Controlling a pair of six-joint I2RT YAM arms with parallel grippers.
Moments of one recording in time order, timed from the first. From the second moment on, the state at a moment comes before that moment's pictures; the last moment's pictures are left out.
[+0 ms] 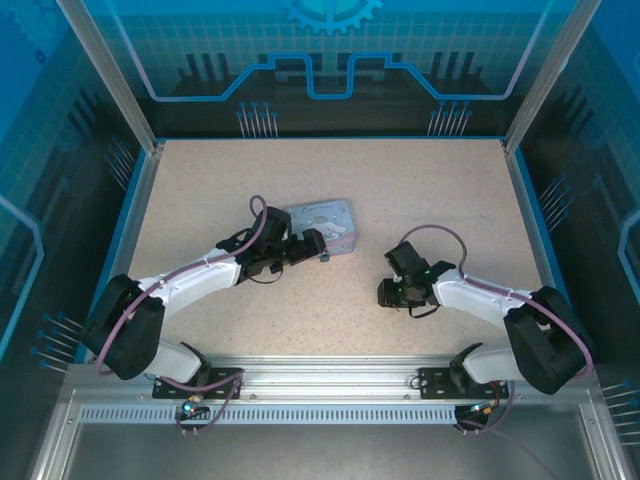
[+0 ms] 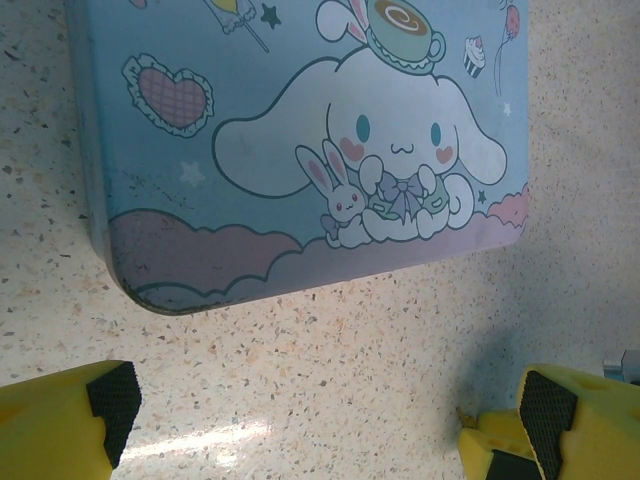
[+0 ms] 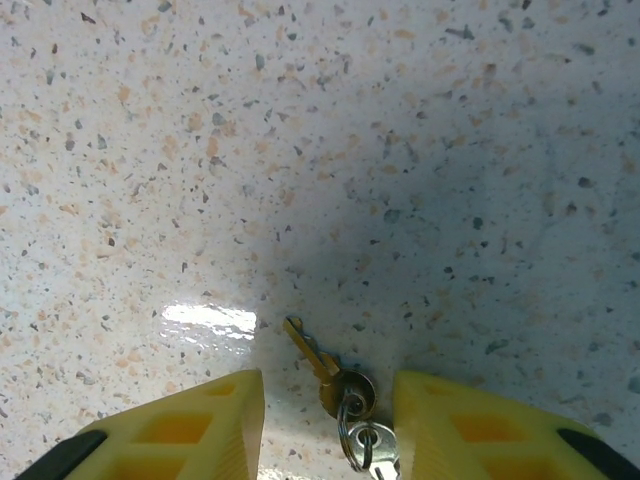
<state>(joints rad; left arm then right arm) -0.55 1.44 0.83 -0.21 0.13 -0.94 0.57 1.34 0.59 -0.48 -0.04 0.56</state>
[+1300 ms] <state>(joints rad) -0.55 1.44 0.85 -0.21 0.13 -0.93 0.59 1.34 0.62 -0.50 -0.04 0.54</state>
